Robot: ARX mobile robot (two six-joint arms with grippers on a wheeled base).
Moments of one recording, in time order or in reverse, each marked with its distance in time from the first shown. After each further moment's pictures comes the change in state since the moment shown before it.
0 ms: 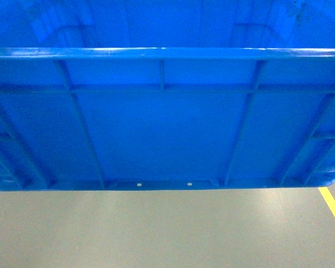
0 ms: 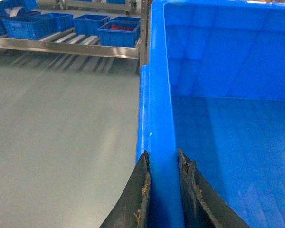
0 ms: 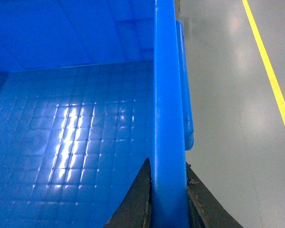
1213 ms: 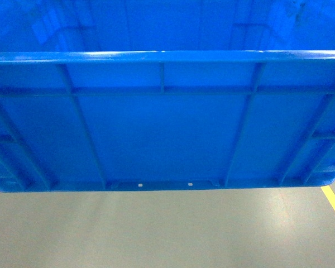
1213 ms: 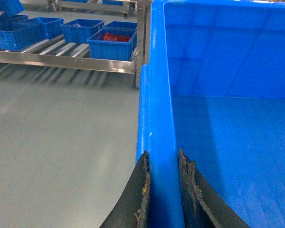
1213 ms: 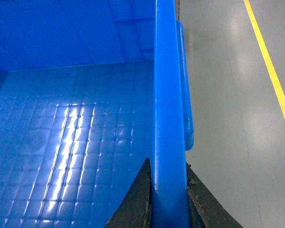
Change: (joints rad) left arm 0.000 0.001 0.000 -0.006 -0.001 -0.002; right arm 0.000 0.000 0.000 -0.002 0.000 -0.003
